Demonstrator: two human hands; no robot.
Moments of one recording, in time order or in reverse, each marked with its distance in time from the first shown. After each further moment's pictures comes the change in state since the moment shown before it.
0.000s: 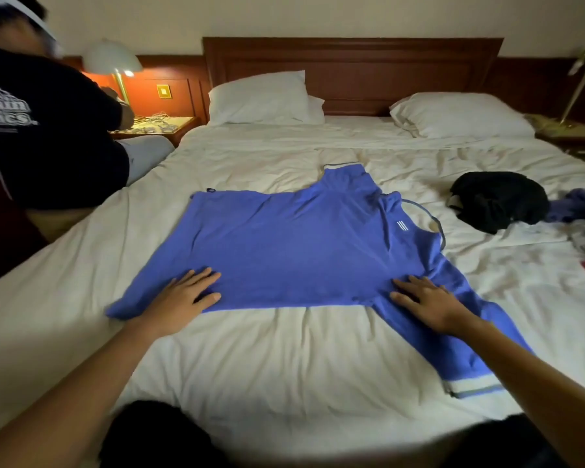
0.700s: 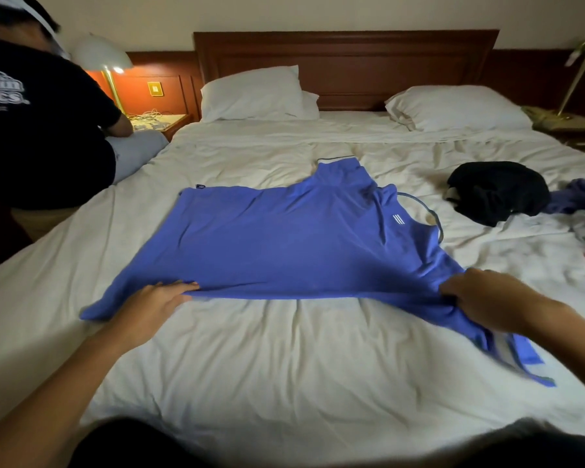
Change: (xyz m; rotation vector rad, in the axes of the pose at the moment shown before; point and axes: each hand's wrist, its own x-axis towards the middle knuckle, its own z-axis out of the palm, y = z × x) left_hand -0.020 0.001 -0.003 -0.084 0.193 0.083; right_hand -0.046 0.022 -0.064 -0.570 0.008 -0.069
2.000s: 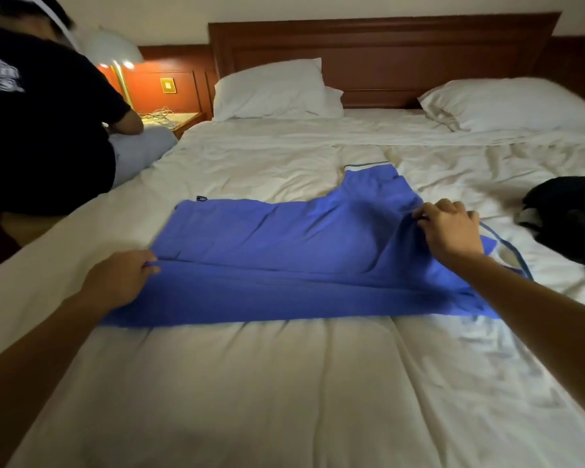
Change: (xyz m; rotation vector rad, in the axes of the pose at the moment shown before) left_hand 0.179 -0.078 -0.024 0.178 0.112 -0.335; right_hand 0.315 -0.015 0.002 0.432 0.619 0.220
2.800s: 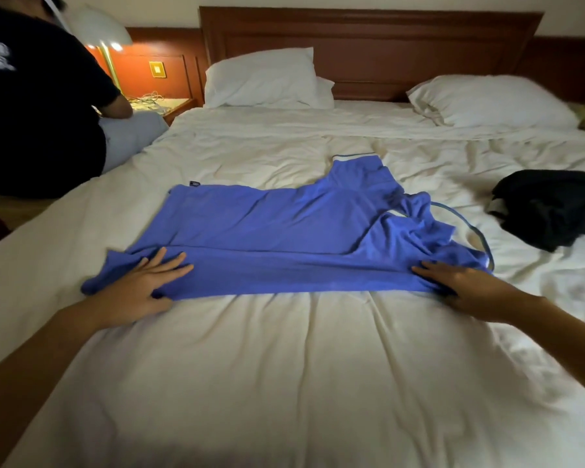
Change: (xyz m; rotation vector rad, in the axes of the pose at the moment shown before) left_hand -0.069 0.011 0.011 -0.024 -0.358 0.387; right_hand -0.114 0.073 -0.047 0.020 -0.609 -0.328
